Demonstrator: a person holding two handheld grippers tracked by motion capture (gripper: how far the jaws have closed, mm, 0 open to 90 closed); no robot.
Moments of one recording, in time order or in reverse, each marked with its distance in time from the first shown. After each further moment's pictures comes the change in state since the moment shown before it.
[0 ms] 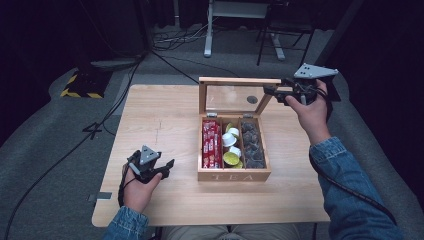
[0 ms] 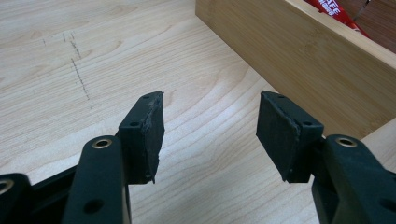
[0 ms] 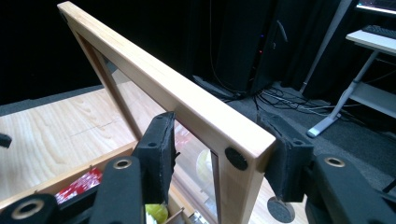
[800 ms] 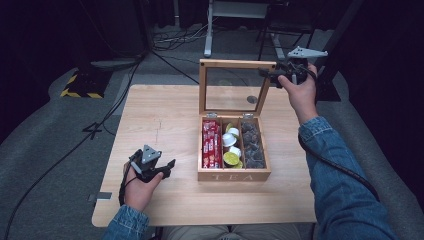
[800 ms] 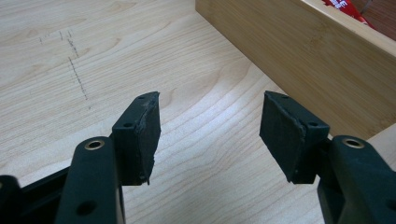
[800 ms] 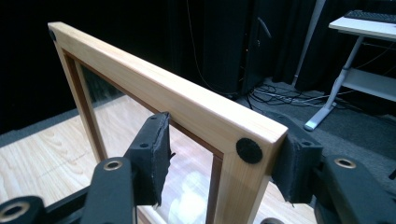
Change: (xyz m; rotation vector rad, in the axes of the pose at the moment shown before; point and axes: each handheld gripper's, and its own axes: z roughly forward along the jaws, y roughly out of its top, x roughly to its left) left arm 0.001 0.000 0.004 0.014 0.005 0.013; right arm -0.043 0.013 0.046 -0.018 -0.045 0.129
